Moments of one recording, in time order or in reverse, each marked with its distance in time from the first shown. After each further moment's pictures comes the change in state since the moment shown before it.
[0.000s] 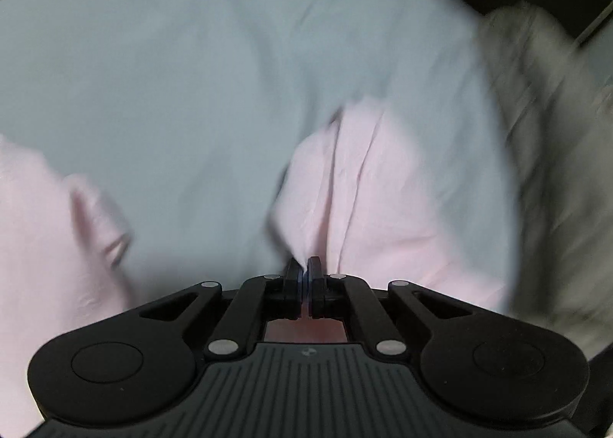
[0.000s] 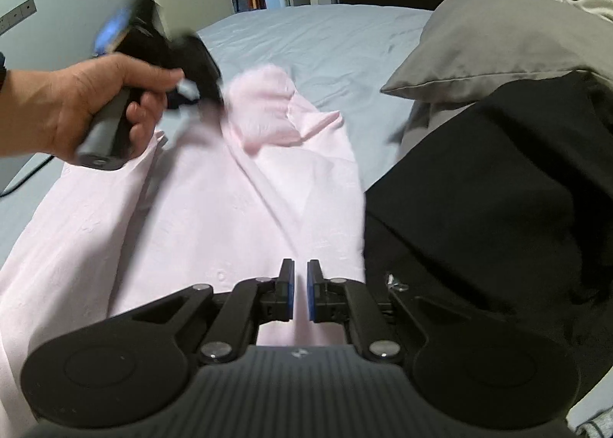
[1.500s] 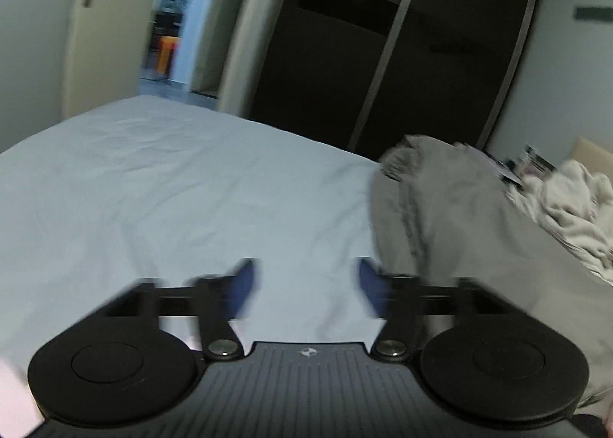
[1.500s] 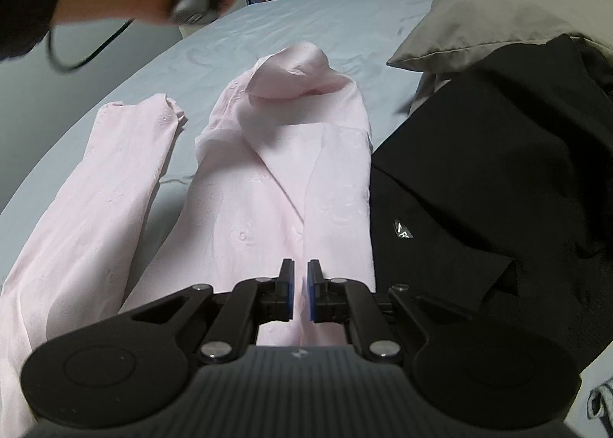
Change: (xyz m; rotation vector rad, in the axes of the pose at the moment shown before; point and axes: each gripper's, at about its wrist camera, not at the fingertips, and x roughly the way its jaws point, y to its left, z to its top) left arm -0.096 -0.074 0.030 0.125 -0.509 -0.164; right arm -0.016 -0.007 -0.022 0.022 0.022 0.052
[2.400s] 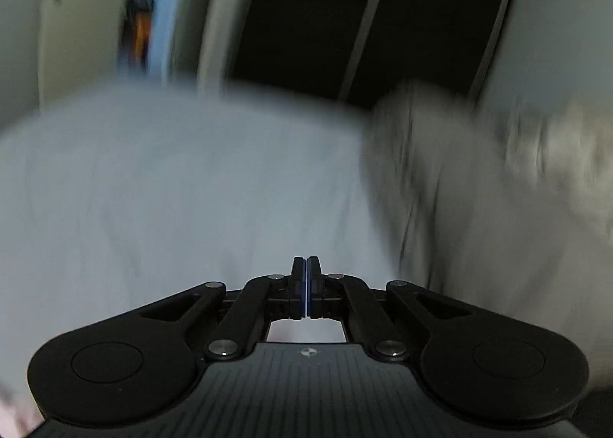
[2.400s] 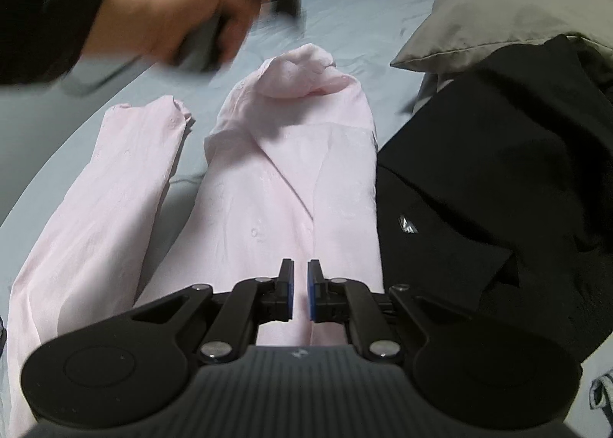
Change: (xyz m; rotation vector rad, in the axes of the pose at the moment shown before) left arm 0.043 -0.018 0.012 0.067 -0.012 -0.051; right arm -0.009 0.000 -0.006 0.006 0.009 0.018
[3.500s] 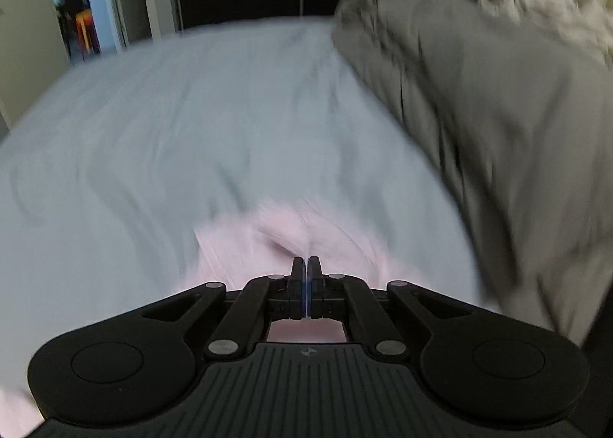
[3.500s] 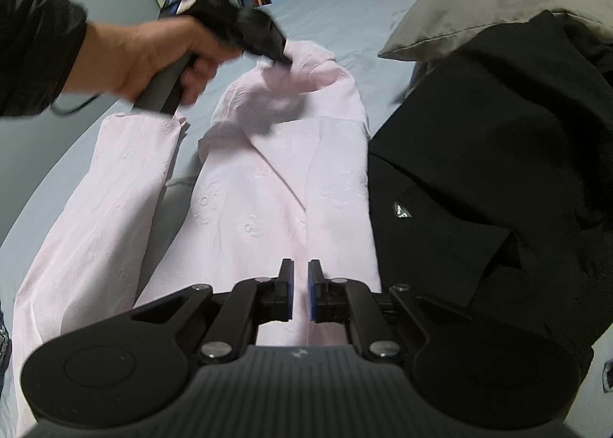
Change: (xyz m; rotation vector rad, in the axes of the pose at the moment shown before) left arm 0.027 -0.008 -0.042 0.316 0.290 0.002; right arm 0.000 -0.010 -0.008 0.058 -0.019 0.014
